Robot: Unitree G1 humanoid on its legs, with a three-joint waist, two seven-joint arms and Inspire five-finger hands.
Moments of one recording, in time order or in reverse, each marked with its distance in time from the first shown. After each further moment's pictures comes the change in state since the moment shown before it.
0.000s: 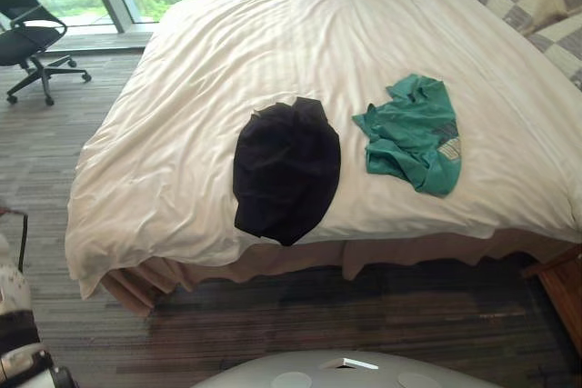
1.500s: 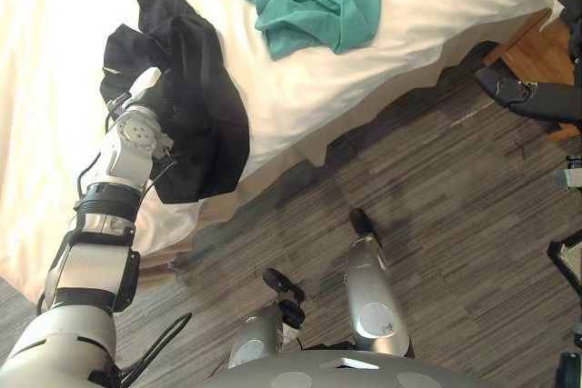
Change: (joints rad) left arm -0.609 -0.114 -0.701 0.399 0.876 0.506 -0.269; right arm -0.197 -0.230 0.412 -0.478 -0.218 0.148 0.269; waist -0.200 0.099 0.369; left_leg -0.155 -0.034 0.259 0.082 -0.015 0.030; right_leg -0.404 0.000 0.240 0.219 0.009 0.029
